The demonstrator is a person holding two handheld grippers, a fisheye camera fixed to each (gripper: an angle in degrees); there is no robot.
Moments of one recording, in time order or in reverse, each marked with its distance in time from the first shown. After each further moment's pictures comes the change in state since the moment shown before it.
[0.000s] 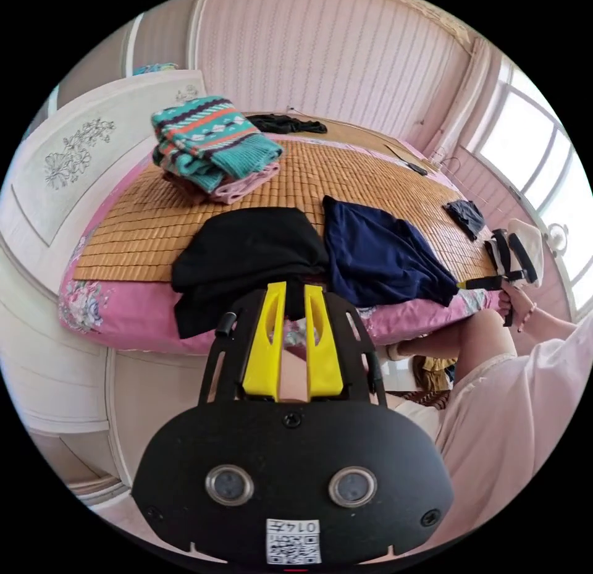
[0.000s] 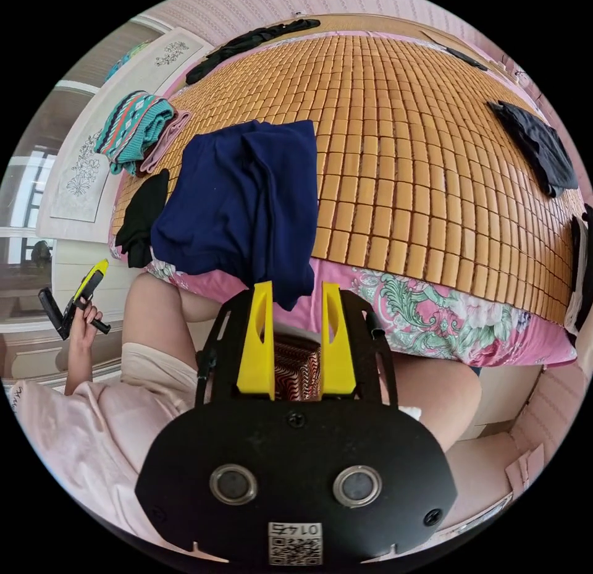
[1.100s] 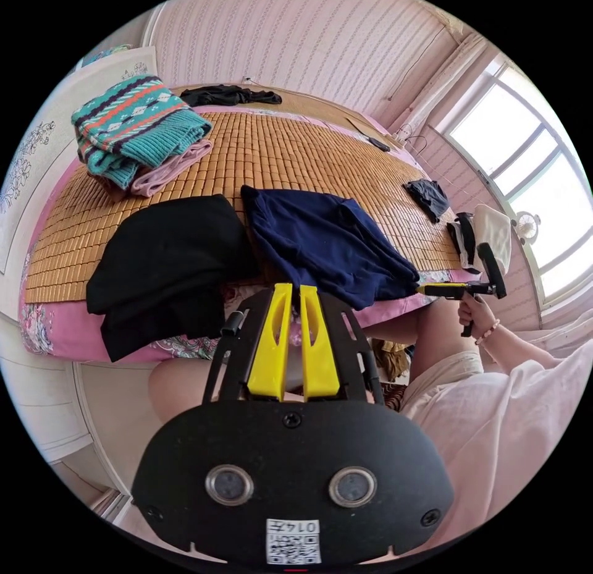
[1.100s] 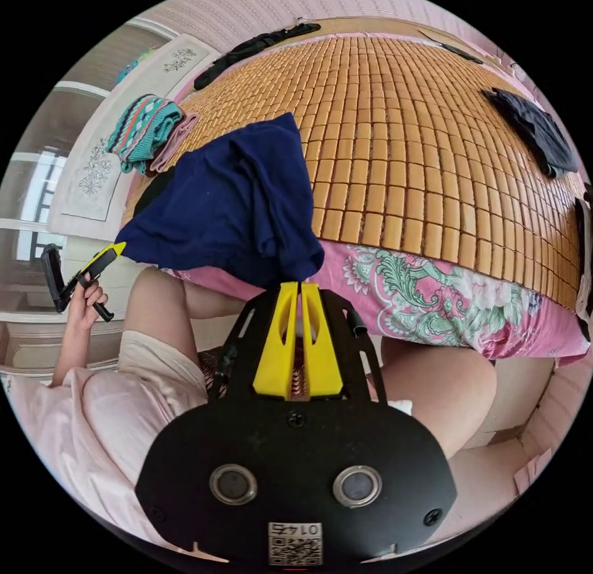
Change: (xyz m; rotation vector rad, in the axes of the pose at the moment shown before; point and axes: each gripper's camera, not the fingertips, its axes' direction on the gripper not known) left arm 0.114 -0.046 0.001 -0.095 0.166 0.022; right arm 0.123 0.092 0.034 0.086 -0.046 -0.002
